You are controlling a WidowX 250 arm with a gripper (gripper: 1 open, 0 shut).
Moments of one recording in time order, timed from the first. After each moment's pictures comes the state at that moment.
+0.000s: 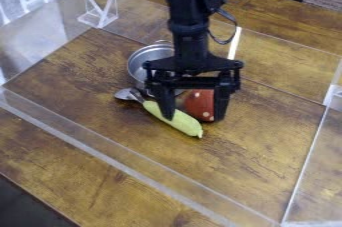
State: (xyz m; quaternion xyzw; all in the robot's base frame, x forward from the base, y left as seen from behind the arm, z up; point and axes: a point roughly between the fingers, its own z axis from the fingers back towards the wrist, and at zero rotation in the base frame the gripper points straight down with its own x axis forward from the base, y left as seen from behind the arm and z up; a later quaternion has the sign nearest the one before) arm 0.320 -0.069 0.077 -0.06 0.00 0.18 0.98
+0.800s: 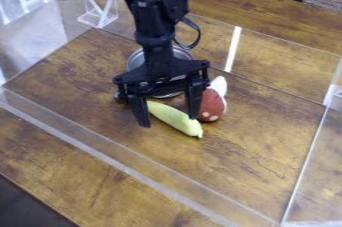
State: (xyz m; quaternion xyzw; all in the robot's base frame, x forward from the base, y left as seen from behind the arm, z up) arm 0.313 -0.044 0.059 -0.07 -0.01 0.32 0.95
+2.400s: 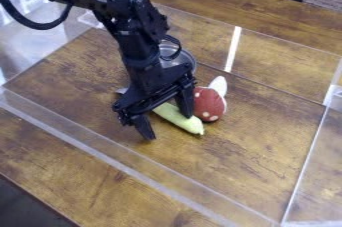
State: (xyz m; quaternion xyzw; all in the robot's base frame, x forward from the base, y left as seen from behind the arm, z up) arm 0.324 -0.026 0.032 -0.11 -0.05 0.49 0.87
